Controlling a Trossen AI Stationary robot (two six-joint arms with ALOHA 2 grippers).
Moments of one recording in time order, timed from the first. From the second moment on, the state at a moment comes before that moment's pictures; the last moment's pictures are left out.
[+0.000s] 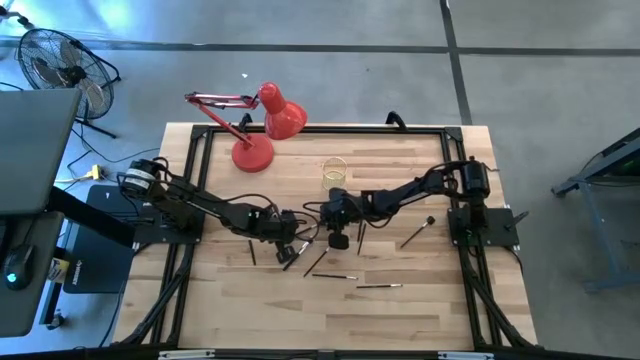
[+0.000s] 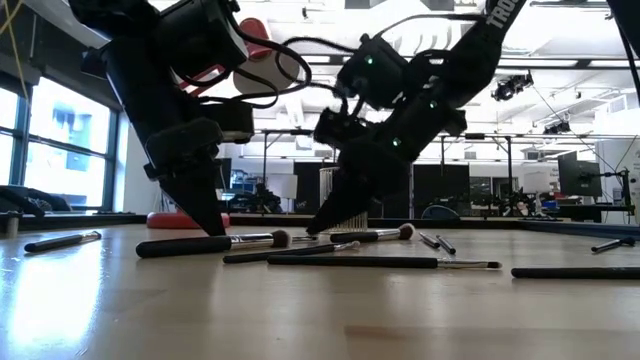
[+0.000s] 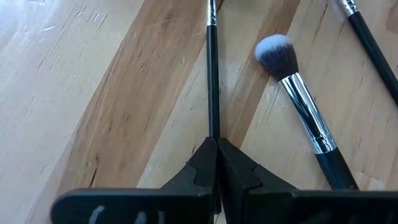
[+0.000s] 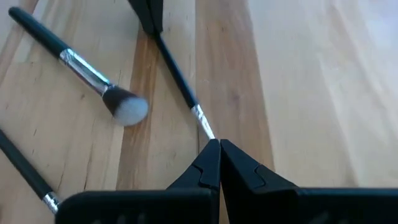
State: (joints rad) left arm -0.18 1.65 0.75 -0.21 -0.21 -0.58; right arm -0.03 1.96 0.98 0.24 -0.03 0.02
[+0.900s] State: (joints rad) left arm -0.18 1.65 0.75 -0.21 -0.22 -0.58; right arm -0.03 2.00 0.99 0.22 -0.05 0.00
